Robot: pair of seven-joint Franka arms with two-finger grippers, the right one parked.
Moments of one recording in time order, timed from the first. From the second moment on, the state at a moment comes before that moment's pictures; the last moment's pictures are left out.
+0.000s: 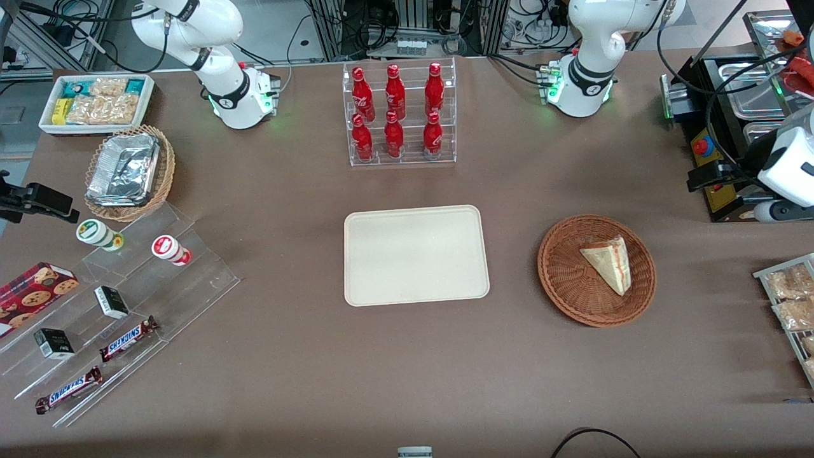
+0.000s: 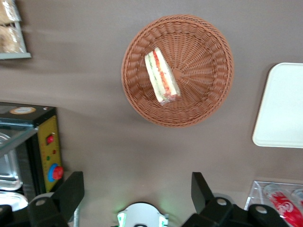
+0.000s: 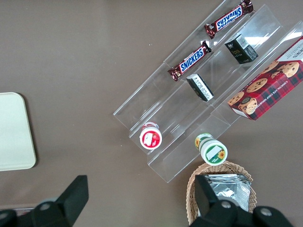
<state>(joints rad) -0.06 0.08 0.08 -1.53 -0.01 1.41 -0.09</state>
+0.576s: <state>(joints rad) -0.08 0.12 0.08 -1.56 -0.02 1.44 -0.08</state>
